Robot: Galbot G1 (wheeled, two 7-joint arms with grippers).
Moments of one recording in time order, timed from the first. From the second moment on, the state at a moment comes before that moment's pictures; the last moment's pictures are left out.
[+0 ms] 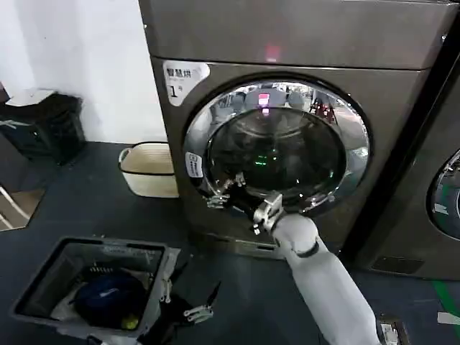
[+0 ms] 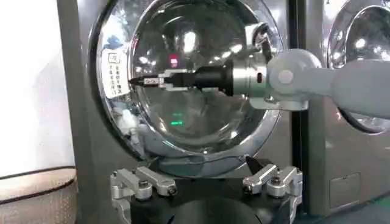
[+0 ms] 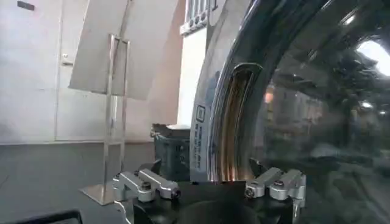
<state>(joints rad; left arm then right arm) 1.72 -1.43 -0.52 -2.13 -0.05 -0.16 0.40 -0.59 1.36 0.05 1.52 0.33 -0.14 -0.45</state>
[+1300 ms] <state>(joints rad) 1.74 -1.43 -0.52 -2.14 -0.04 -0.15 0.40 -0.50 1.40 -0.02 1.46 0.38 -0.18 -0.55</state>
